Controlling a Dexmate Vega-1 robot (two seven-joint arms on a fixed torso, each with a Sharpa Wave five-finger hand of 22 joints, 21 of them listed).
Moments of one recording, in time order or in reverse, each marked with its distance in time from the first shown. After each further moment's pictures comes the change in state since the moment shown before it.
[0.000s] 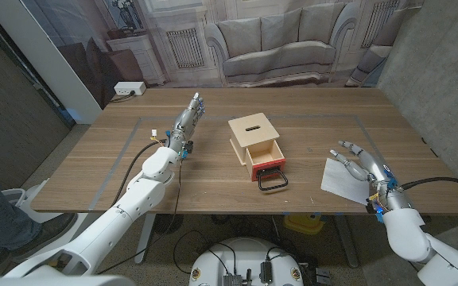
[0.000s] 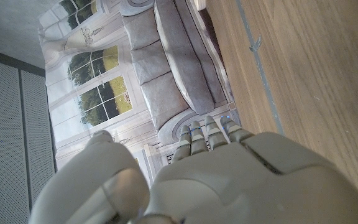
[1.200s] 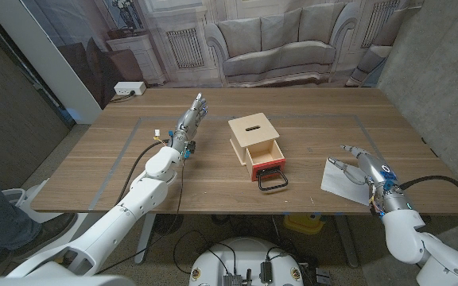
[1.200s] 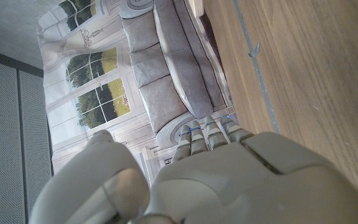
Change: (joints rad) left arm -0.020 -0.021 0.013 0.033 0.001 -0.002 -0.013; left_hand 0.001 0.001 -0.004 -0.004 -0.008 0.004 0.004 0.000 0.000 0.004 -0.004 -0.004 0.000 0.000 0.000 0.000 0.000 0.000 0.000 0.000 0.000; right arm -0.013 -0.073 -0.051 -0.058 -0.148 -0.234 -0.011; right_hand 0.051 0.001 0.019 -0.033 0.012 0.005 -0.005 0.000 0.005 0.005 -0.013 0.000 0.000 0.011 0.000 -0.008 0.000 0.007 0.000 -0.020 0.000
